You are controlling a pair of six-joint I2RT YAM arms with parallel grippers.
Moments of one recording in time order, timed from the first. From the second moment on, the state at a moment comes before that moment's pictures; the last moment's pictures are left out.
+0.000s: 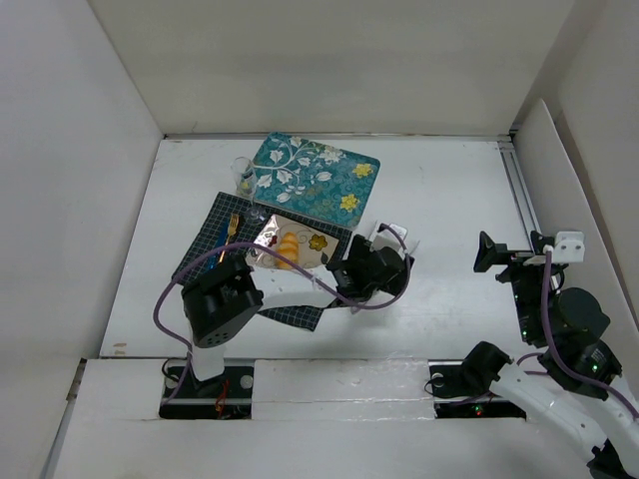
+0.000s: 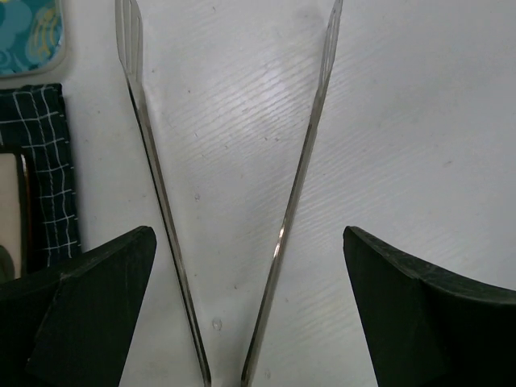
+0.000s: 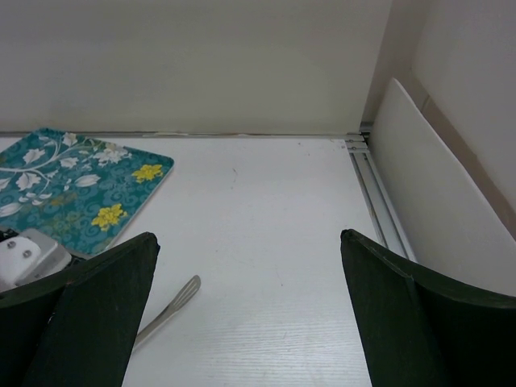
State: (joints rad) left arm -1.17 1.84 1.15 -0.02 -0.49 -0.45; right arm 0.75 0.27 0.80 -0.39 0.78 -0.11
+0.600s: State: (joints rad) left arm -1.18 1.32 1.22 -0.23 -0.65 -0.37; right arm 0.75 0.39 0.82 -0.39 0.73 -0.10
